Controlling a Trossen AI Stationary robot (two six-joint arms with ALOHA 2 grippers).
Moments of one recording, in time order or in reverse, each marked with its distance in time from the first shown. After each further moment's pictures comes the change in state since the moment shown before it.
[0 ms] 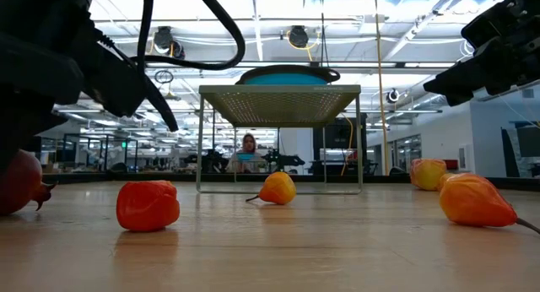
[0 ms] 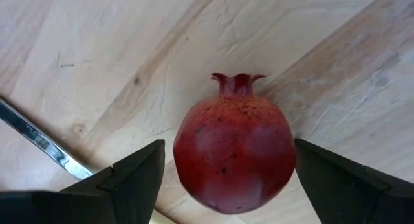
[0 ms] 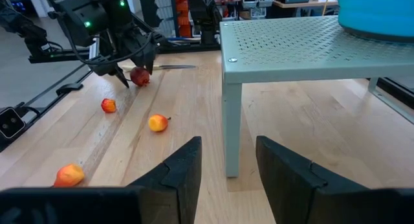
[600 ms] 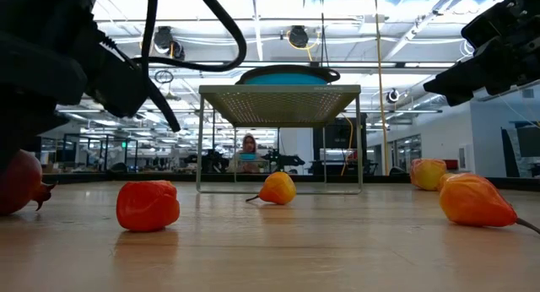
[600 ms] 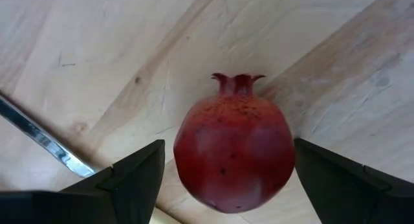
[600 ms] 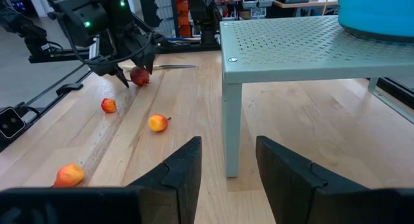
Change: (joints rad) left arm -0.004 0.001 0.016 -0.044 0.041 -0.014; right arm 0.000 0.000 0.000 0.000 0.000 0.000
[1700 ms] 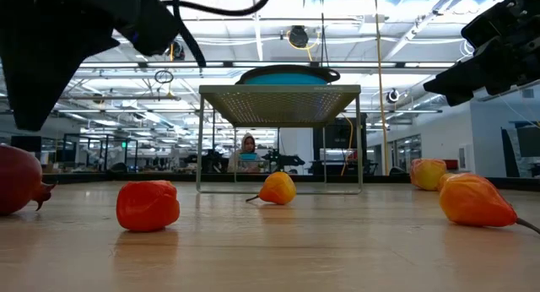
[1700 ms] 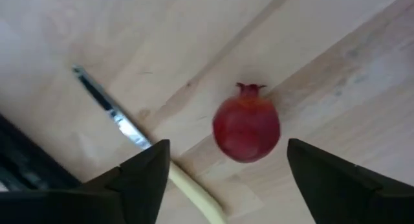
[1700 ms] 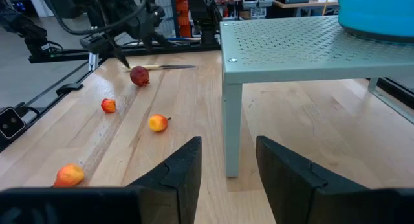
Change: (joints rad) left arm 0.034 0.003 0.245 -0.319 -0.073 -0.005; right arm 0.000 0.000 0.000 0.000 0.000 0.000
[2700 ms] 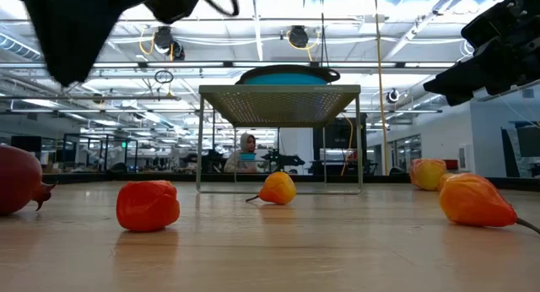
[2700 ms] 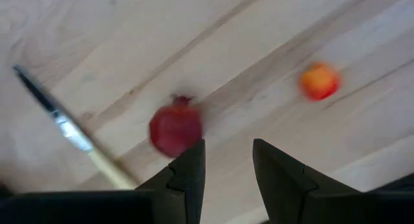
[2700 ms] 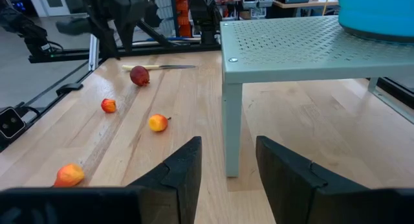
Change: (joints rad) left arm 0.010 -0.016 0.106 0.063 -0.022 -0.110; right arm 0.000 0.000 0.000 0.000 0.000 0.000
